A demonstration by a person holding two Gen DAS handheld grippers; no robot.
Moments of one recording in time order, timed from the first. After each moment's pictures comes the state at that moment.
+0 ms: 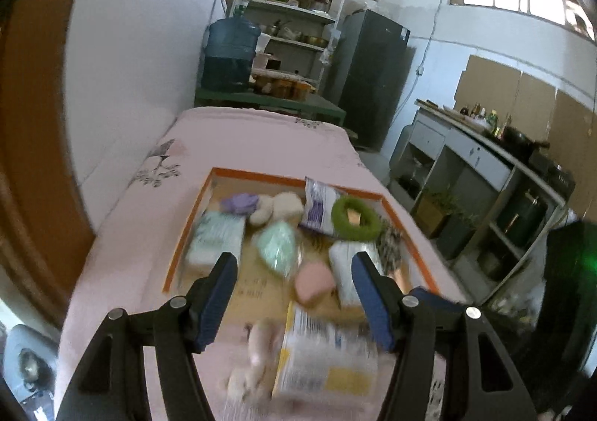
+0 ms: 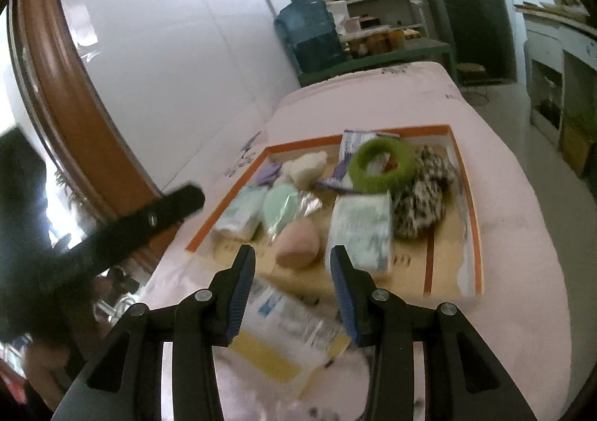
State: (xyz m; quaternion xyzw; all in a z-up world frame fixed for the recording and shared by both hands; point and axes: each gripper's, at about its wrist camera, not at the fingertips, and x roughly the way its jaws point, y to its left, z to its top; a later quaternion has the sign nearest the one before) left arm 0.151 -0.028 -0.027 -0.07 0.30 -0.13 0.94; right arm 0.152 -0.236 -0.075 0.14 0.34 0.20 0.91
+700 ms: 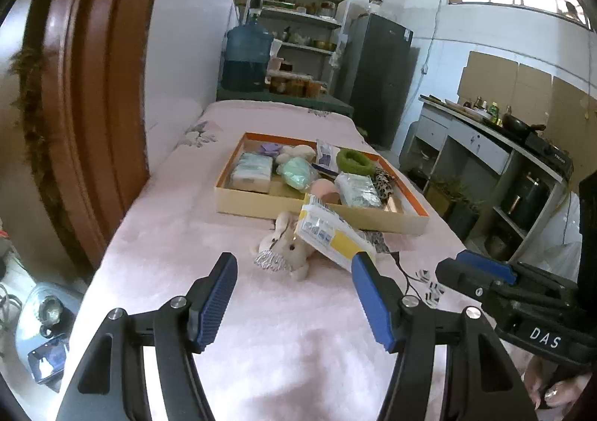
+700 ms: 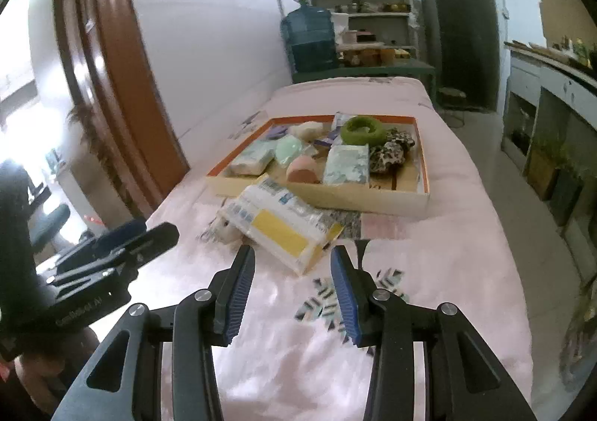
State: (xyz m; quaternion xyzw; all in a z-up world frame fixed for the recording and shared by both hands) left arm 0.017 -0.004 -0.049 -0.06 0.29 -0.10 0.95; right arm 0.015 -0.223 -0.066 0.06 0.33 0.16 0.93
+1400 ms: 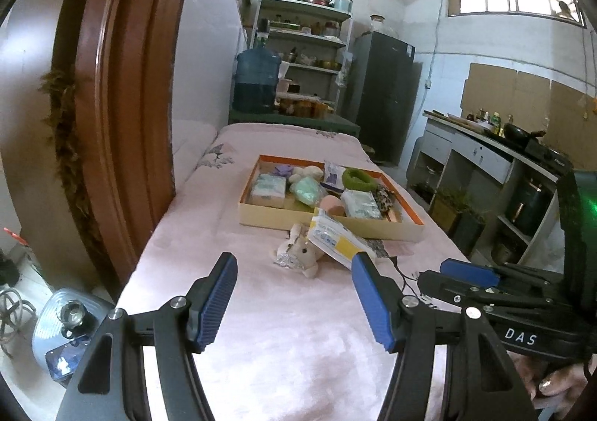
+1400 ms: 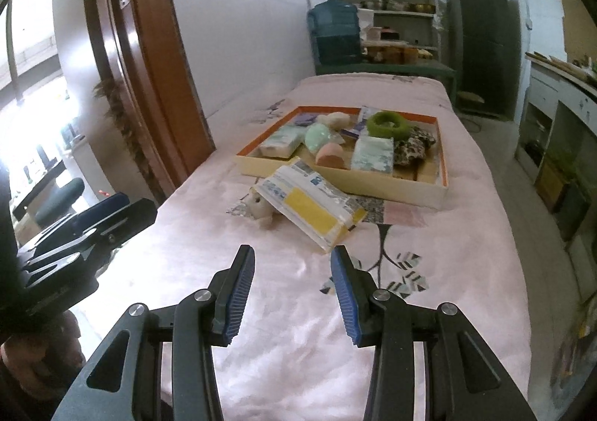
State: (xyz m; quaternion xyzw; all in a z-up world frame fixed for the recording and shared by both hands) left arm -0.025 0.010 -0.029 -0.05 0.25 -0.08 0.96; right arm -0.011 -0.208 -0.059 0.02 0.34 0.19 0.92
